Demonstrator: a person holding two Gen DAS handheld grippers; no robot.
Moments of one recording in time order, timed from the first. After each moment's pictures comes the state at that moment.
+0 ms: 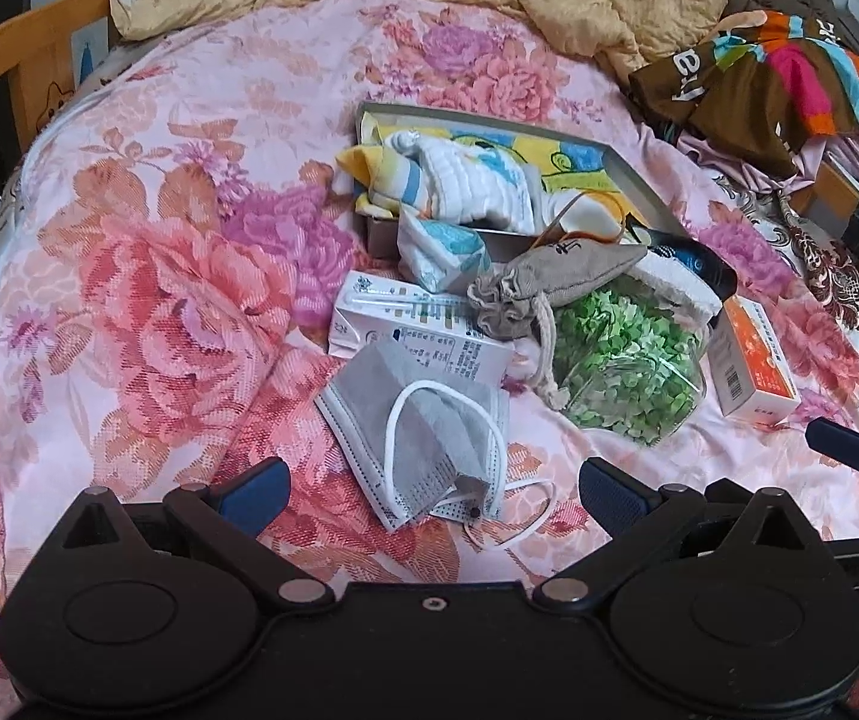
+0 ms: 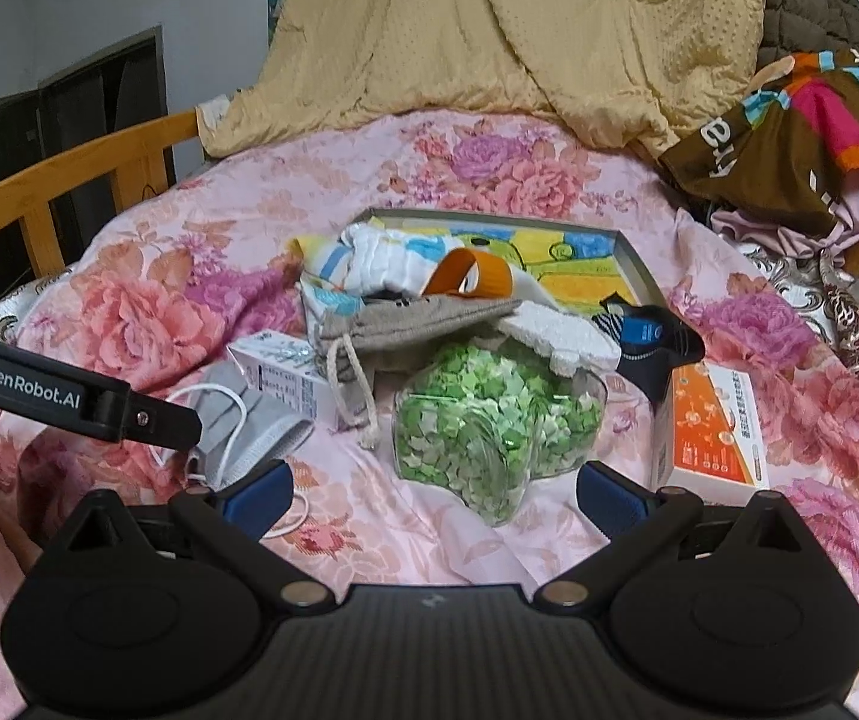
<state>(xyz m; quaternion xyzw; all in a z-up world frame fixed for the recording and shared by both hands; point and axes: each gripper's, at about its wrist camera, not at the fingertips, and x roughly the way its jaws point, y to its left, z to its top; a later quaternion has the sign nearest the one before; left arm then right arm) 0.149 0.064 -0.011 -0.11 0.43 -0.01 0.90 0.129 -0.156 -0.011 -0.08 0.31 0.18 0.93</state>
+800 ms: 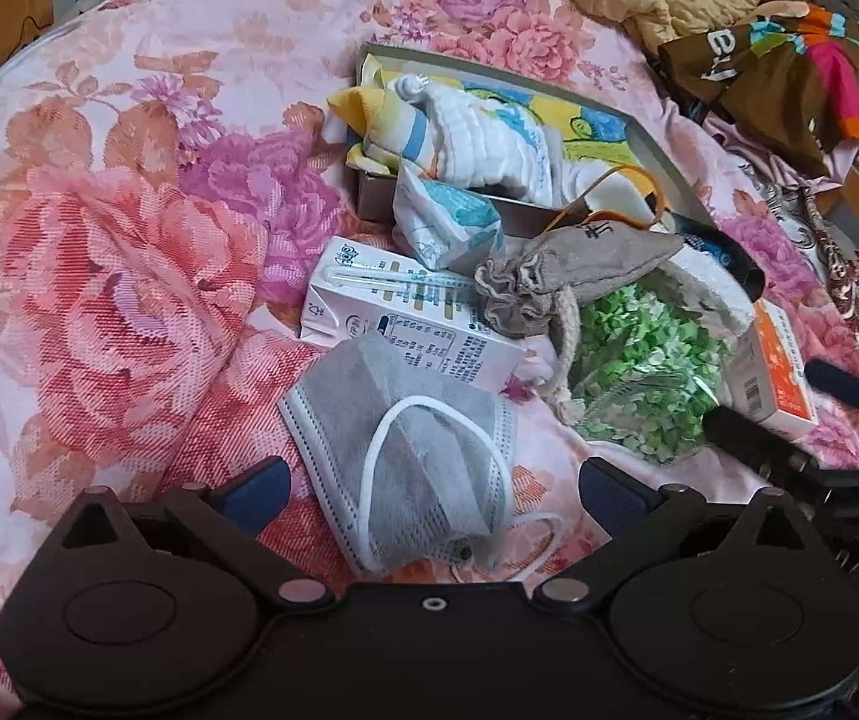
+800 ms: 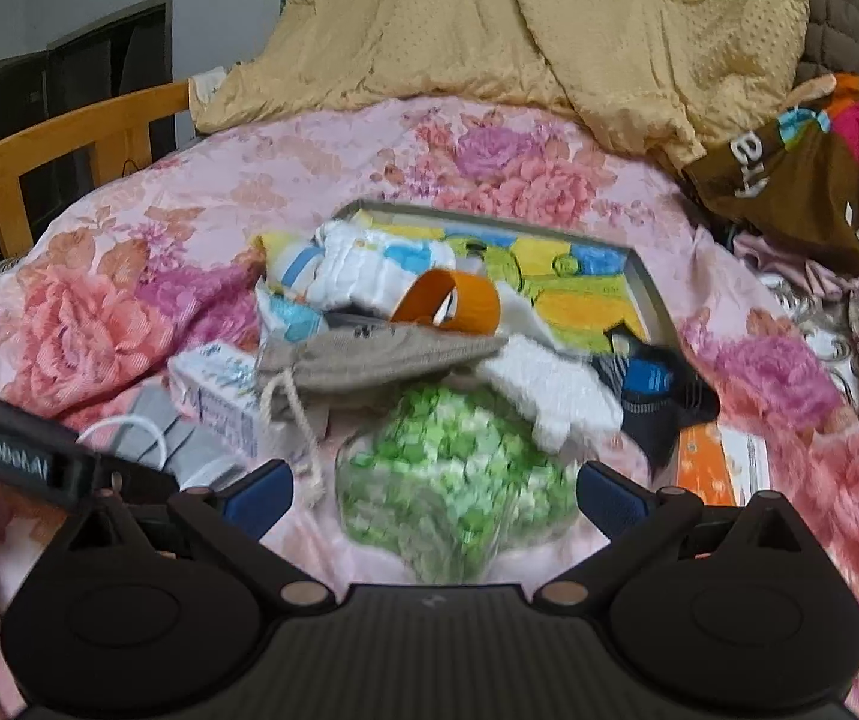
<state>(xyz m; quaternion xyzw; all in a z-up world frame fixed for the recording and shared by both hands) 0.198 0.065 -0.041 -0.14 0.47 -0.02 0.87 0.197 -0.148 -0.016 -0.12 0.31 0.20 0.92</state>
